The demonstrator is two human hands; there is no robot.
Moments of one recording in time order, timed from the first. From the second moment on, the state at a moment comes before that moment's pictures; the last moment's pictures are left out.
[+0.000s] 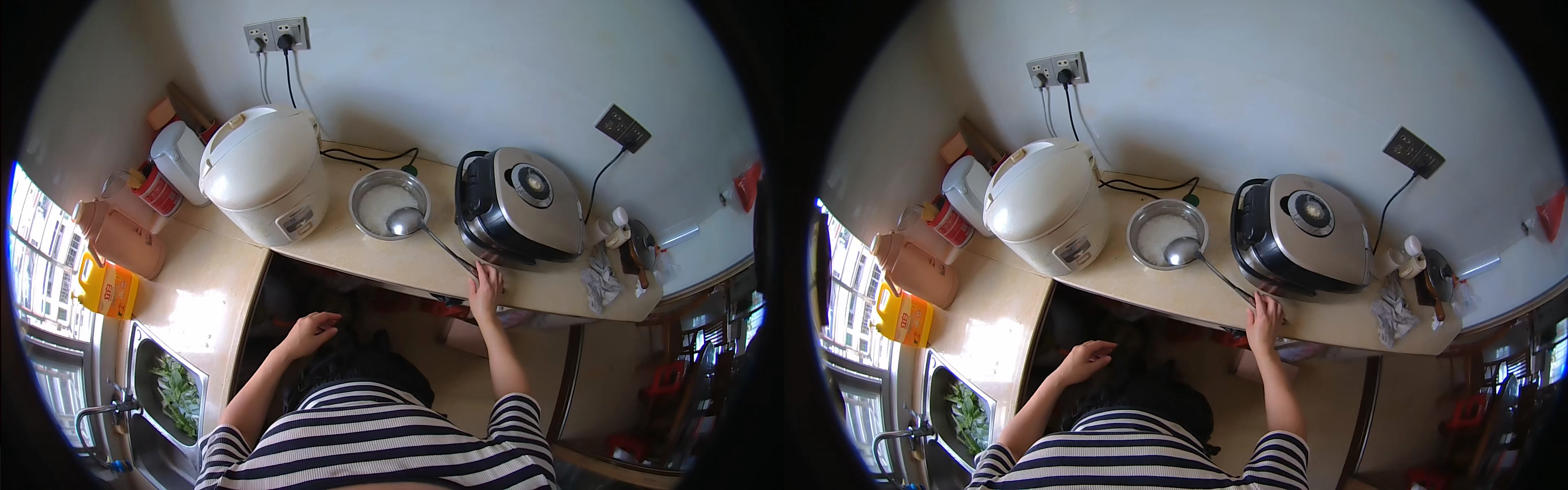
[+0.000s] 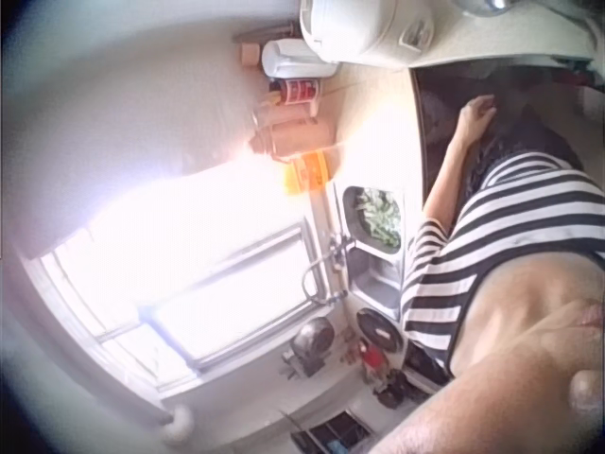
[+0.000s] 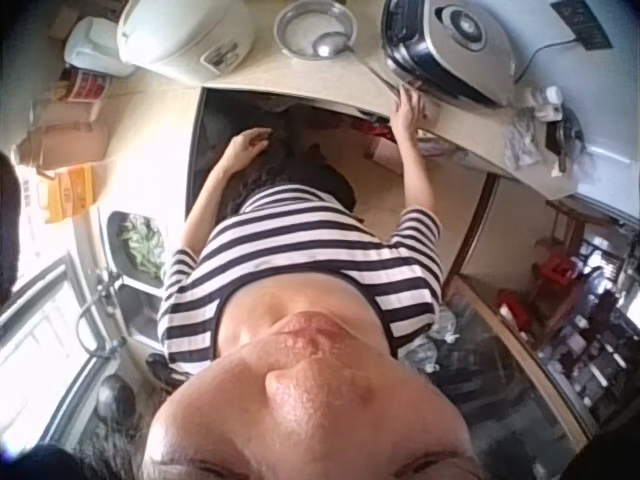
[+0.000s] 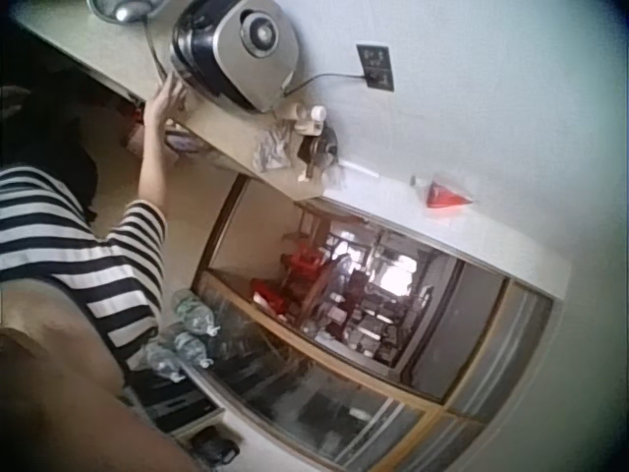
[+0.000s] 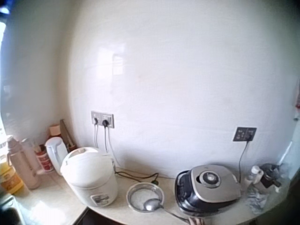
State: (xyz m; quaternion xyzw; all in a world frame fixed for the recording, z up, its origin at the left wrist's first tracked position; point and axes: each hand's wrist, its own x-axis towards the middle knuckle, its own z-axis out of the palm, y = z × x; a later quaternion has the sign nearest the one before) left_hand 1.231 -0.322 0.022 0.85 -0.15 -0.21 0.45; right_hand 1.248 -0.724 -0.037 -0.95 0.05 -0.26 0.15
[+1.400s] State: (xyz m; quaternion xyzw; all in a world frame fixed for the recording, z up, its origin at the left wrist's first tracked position) left_hand 1.020 -0.836 -0.201 0.63 -0.50 -0.57 0.18; right_hand 0.540 -0.639 -0.209 -0.44 0.80 0.11 0.39
